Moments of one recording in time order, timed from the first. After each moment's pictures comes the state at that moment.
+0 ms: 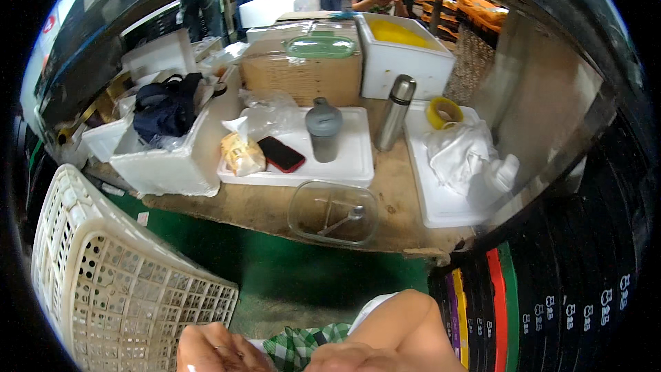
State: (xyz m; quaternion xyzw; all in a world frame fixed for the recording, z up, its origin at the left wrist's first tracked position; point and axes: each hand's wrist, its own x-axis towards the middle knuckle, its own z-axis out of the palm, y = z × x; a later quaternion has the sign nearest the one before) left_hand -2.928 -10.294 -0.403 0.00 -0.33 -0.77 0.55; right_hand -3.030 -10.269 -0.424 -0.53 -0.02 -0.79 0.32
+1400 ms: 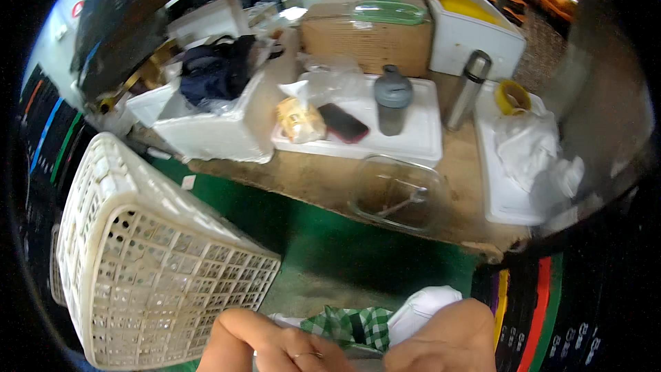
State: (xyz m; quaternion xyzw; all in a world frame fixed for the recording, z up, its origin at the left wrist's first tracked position) left_hand -2.928 -10.308 -0.450 -0.20 -0.41 -0.76 0.47; right_hand -3.067 -10.300 -0.439 -0.67 -0.17 -0.64 0.35
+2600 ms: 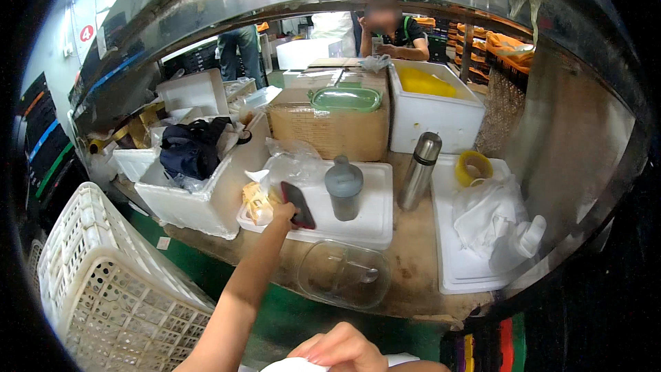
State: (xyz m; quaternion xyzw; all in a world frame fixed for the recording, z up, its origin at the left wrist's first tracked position) left_hand -3.030 -10.697 -0.664 0.67 -0.44 -0.52 0.29; right_hand -3.087 -10.304 -0.481 -0.55 0.07 -0.74 0.38
